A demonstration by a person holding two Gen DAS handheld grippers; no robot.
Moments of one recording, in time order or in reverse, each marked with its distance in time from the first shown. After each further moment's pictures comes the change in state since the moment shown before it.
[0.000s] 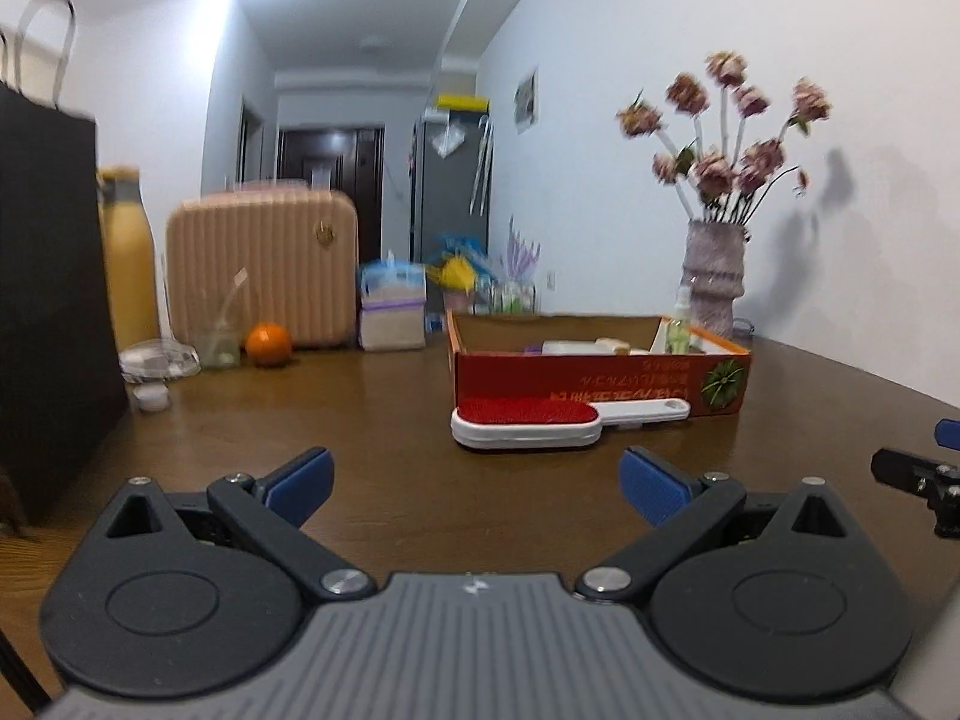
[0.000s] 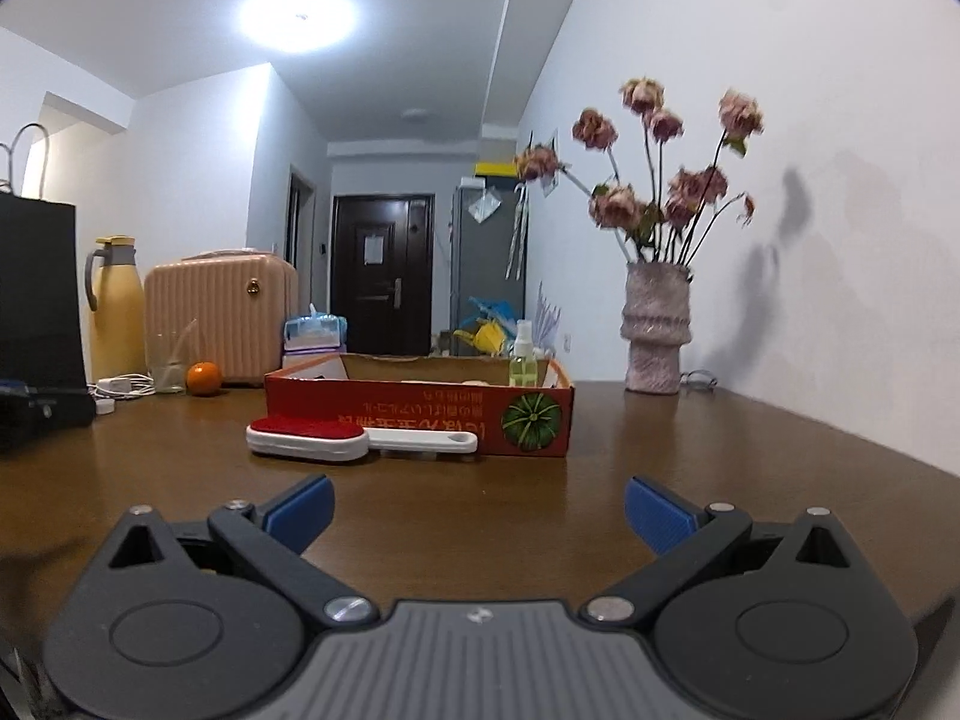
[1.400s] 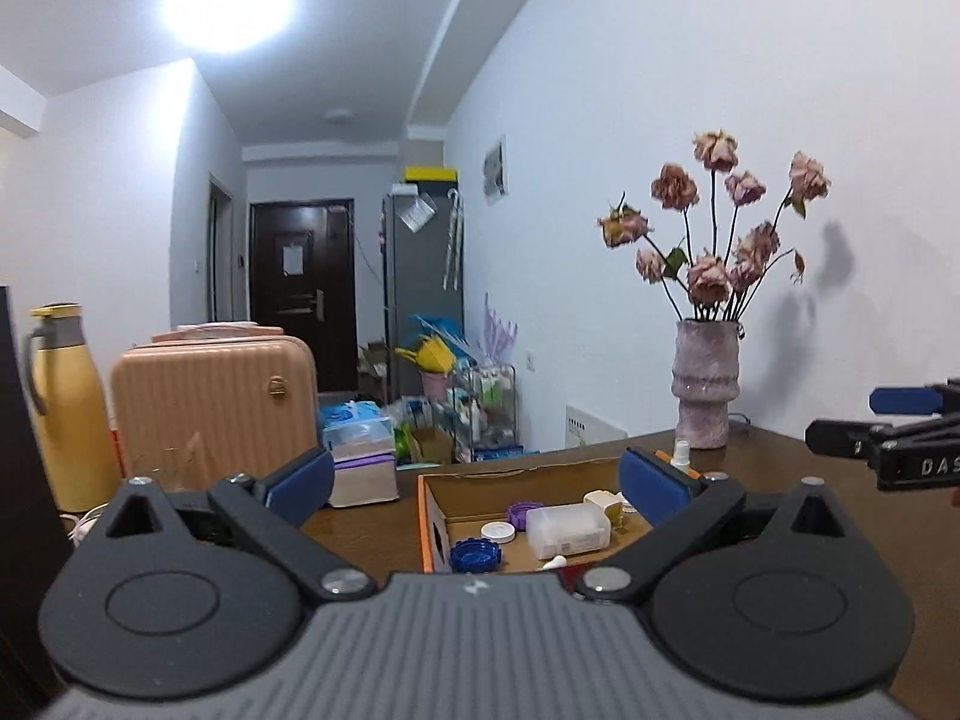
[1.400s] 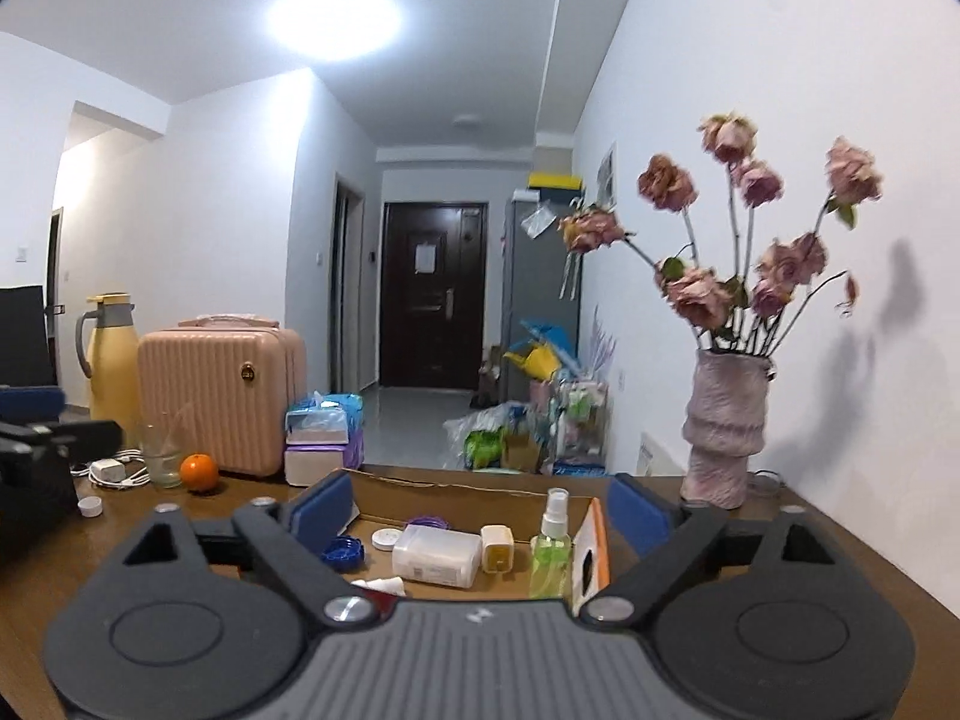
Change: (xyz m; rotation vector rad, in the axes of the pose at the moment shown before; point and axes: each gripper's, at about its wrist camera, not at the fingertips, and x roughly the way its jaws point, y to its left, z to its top) left arm 0.035 -0.025 0.123 0.074 -0.167 -0.029; right arm 0.099 -0.017 0.149 -0.059 -0.031 0.082
